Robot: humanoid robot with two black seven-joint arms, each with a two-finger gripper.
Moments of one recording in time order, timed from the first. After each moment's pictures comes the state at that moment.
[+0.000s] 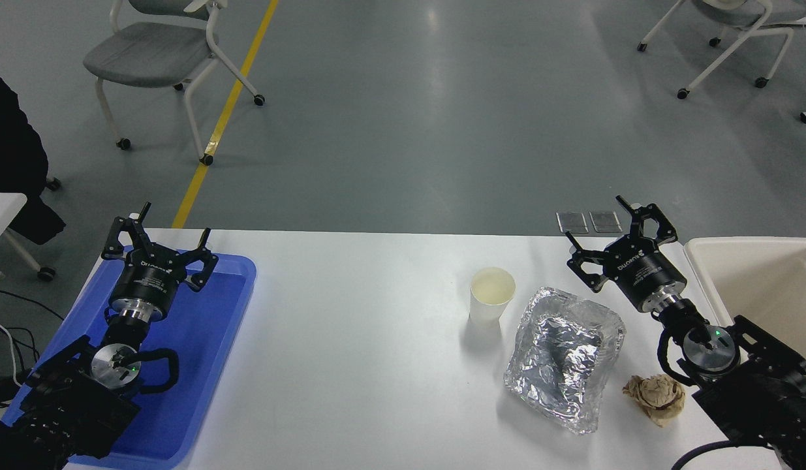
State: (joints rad) left arm -0.64 0.20 -0.88 -0.20 -0.21 -0.79 -0.31; right arm 0.59 -0.24 0.81 0.42 0.23 0.68 0.04
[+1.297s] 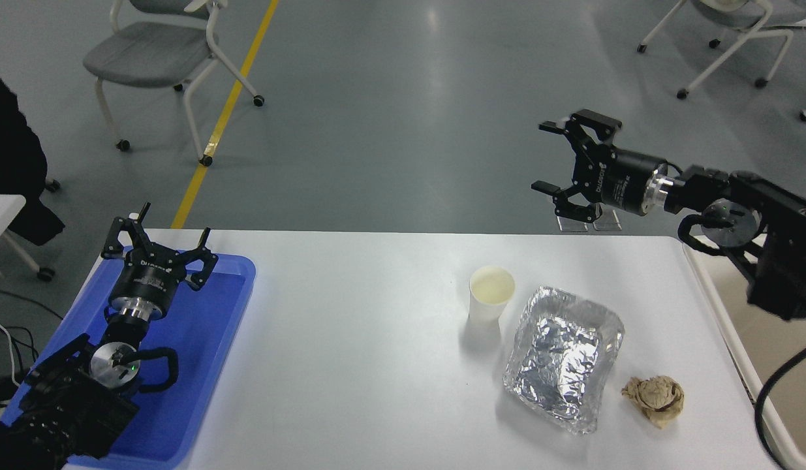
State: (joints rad) left arm -0.64 0.20 -0.88 -0.20 -0.21 -0.79 -0.31; right arm 1.17 -0.48 0.03 0.68 -0.17 0.68 0.03
